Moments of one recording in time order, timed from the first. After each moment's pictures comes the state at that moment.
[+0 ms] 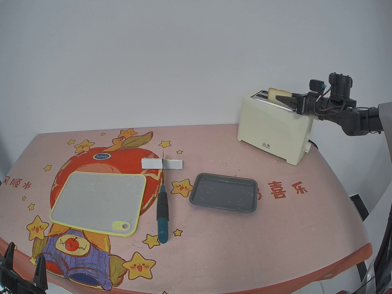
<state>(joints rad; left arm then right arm) -0.01 0.02 -0.02 -0.01 -0.02 0.01 0.05 2.20 -1.63 -0.38 0.55 0.00</state>
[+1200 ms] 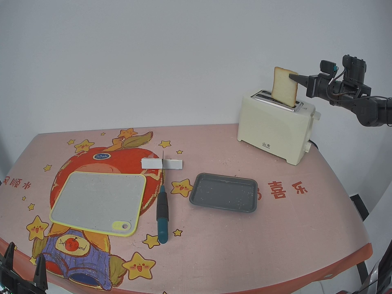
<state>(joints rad) -0.01 0.02 -0.02 -0.01 -0.02 0.01 0.06 2.00 -1.56 -0.38 0.55 0.01</state>
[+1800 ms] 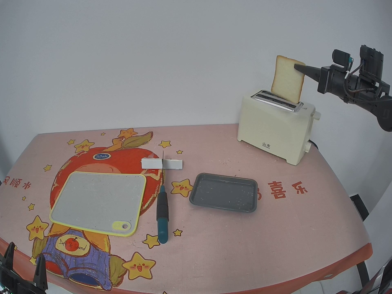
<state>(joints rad) -0.01 0.02 -0.02 -0.01 -0.02 0.01 0.14 1.76 -1.31 -0.42 0.54 0.02</state>
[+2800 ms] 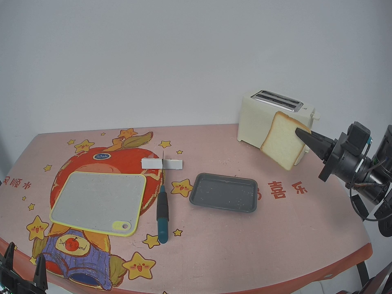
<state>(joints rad) -0.01 0.02 -0.02 -0.01 -0.02 0.01 0.37 1.55 -0.42 -1.22 0.33 0.11</state>
